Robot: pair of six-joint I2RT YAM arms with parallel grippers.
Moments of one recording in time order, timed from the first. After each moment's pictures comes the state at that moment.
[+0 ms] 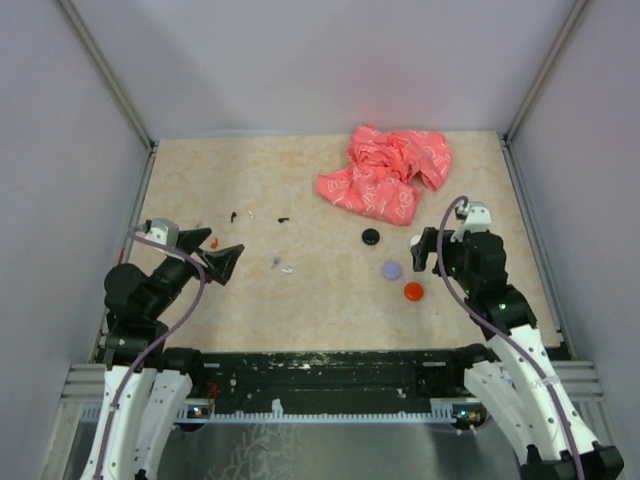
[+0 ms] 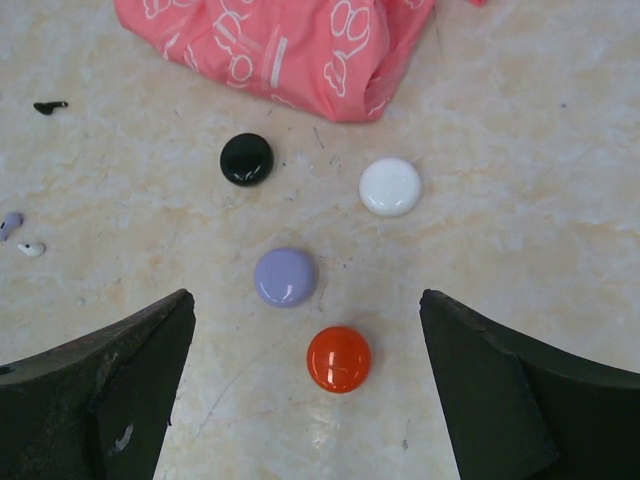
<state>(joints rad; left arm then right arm) -0.11 0.38 0.57 -0.12 0.46 -0.21 0.25 0.58 0.64 -0.46 0.04 0.23</state>
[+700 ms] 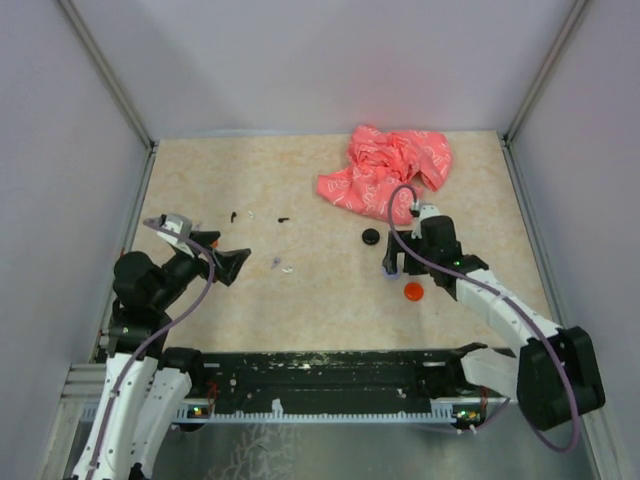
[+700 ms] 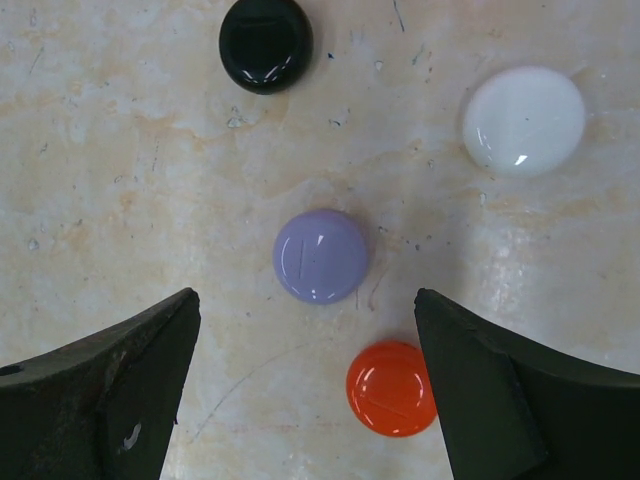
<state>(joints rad) -0.13 0.45 0.58 -0.16 0.51 -0.16 0.33 1.06 0.60 -0.28 -0.07 0.27</state>
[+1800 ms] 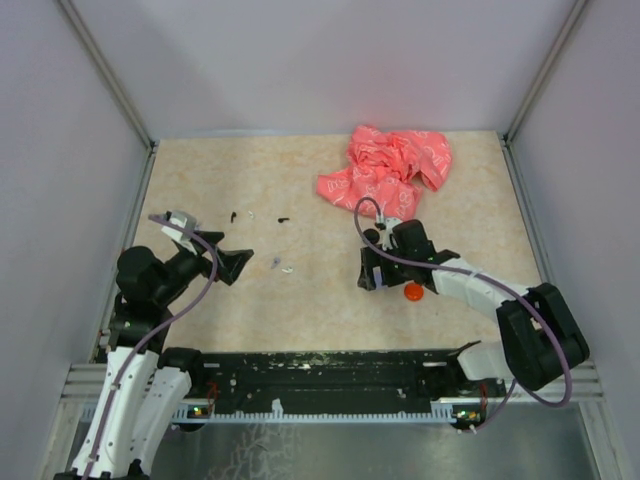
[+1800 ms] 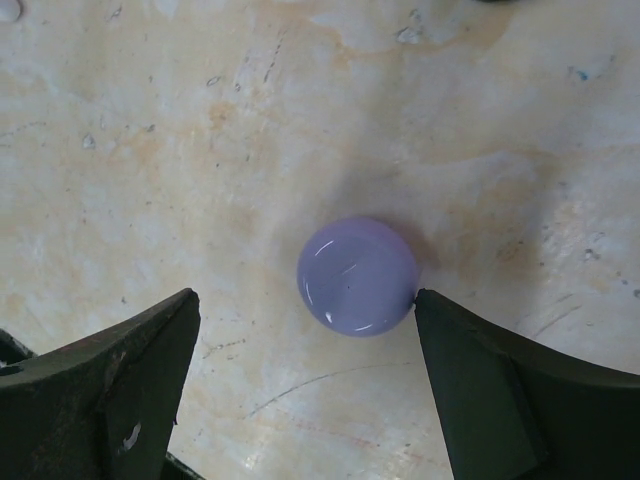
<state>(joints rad) -0.13 0.51 0.58 -0.16 0.55 -0.16 0.46 1.33 0.63 -0.18 -0.24 0.25</state>
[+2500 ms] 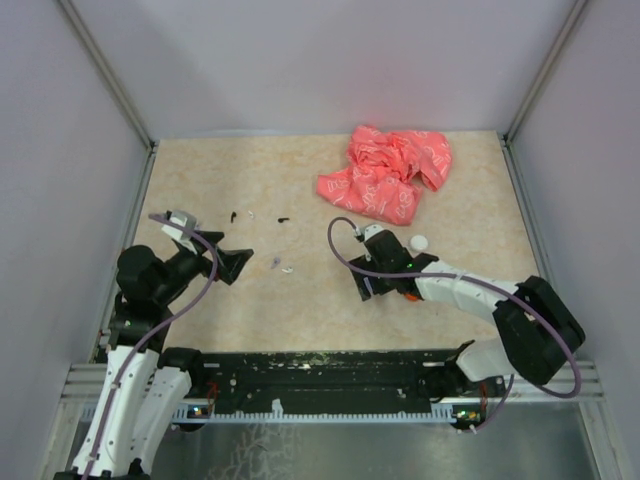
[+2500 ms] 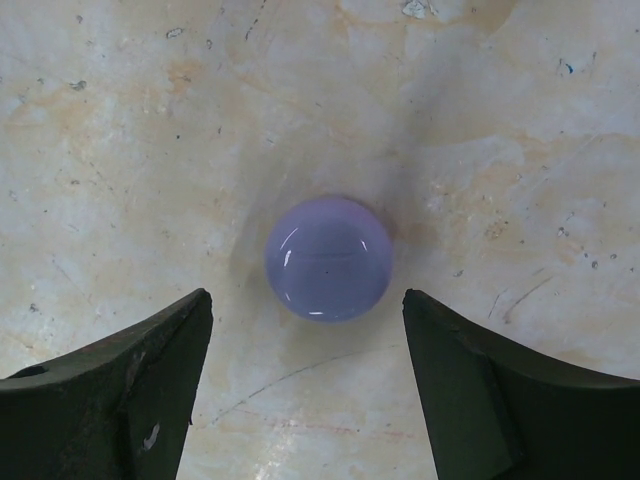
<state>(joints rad) -0.12 0.51 0.58 -0.16 0.55 -0.16 0.69 1.34 0.68 -0.30 0.08 0.20</state>
